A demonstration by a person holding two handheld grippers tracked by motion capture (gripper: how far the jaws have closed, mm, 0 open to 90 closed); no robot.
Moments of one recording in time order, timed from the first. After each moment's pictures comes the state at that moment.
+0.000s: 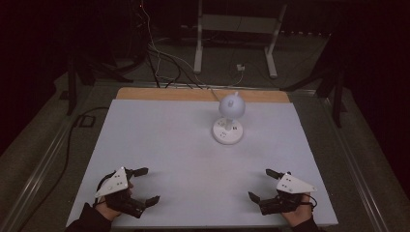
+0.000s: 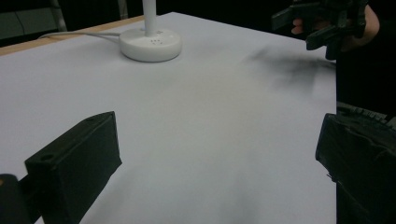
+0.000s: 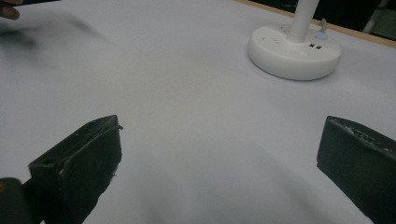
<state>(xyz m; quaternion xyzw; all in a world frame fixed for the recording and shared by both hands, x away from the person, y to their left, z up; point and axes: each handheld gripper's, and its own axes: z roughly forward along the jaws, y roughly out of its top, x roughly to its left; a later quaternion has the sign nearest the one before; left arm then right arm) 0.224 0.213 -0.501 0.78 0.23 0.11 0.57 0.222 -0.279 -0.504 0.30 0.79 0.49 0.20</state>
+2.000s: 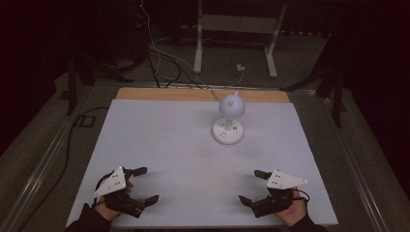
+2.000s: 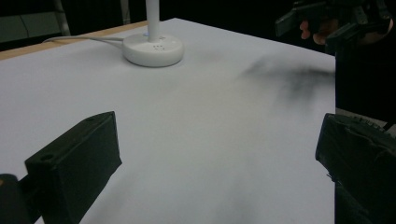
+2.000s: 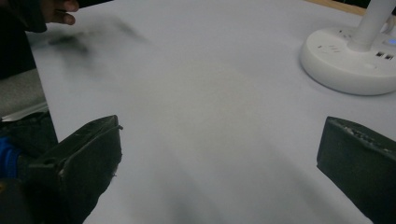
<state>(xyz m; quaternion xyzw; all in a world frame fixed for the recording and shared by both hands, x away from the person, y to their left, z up) 0.223 0.215 -0.499 0.78 0.23 0.12 0.58 0.223 -0.250 -0.480 0.28 0.82 0.48 0.13</state>
